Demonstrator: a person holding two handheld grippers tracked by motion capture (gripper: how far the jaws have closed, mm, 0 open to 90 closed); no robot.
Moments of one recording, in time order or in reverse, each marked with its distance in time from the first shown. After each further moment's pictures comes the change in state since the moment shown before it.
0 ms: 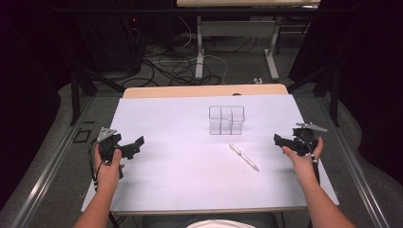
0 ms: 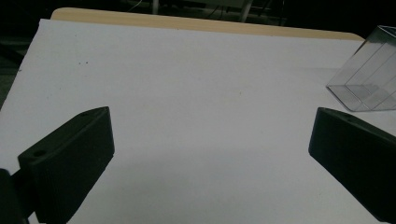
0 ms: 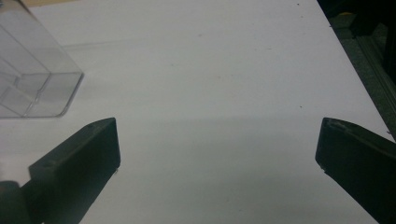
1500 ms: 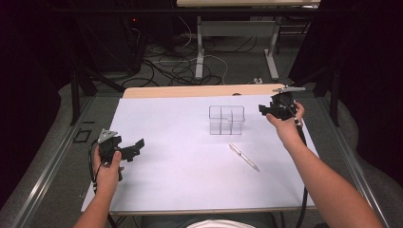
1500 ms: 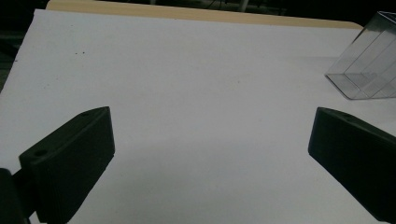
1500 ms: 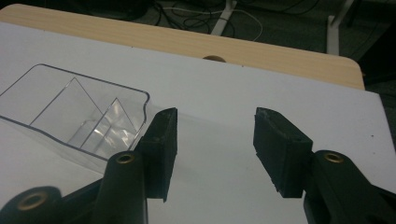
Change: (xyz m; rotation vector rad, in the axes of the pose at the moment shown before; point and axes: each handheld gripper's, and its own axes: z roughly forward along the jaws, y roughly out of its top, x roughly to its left) left arm -0.001 -0.005 -0.003 0.027 -0.001 0.020; right arm 0.071 0.107 0.011 0.021 0.153 -0.237
